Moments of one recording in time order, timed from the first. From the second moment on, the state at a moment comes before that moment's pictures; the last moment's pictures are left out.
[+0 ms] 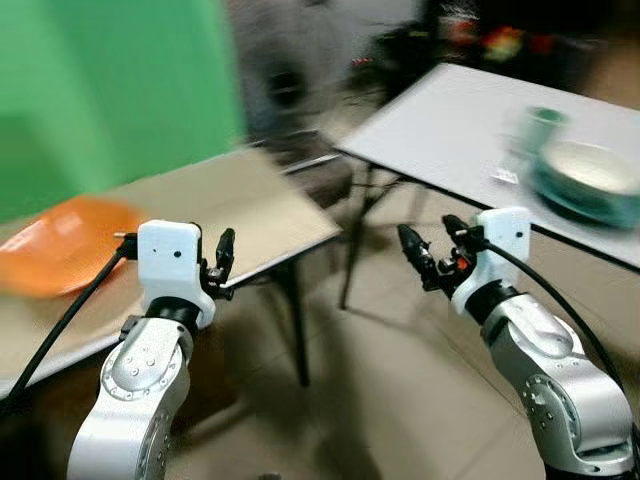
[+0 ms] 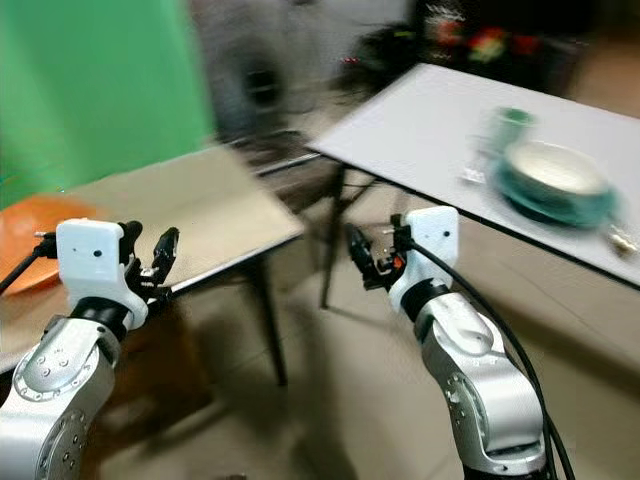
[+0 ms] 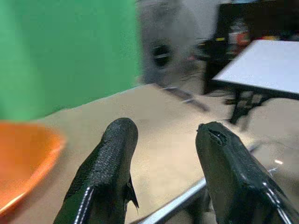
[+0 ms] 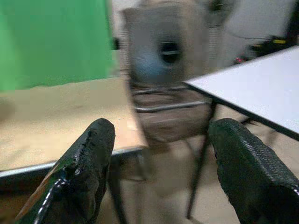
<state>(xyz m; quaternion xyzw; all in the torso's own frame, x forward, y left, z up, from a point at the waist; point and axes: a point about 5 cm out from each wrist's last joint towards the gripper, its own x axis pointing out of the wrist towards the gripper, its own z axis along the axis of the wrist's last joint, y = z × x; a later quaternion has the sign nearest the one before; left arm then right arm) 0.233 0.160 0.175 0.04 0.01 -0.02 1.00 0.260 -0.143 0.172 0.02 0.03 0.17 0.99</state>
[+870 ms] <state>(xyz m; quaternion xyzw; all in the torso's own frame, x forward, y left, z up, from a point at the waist) 0.223 0.175 0.170 0.05 0.02 0.01 1.00 0.262 -0.119 0.168 0.03 0.04 0.21 0.98</state>
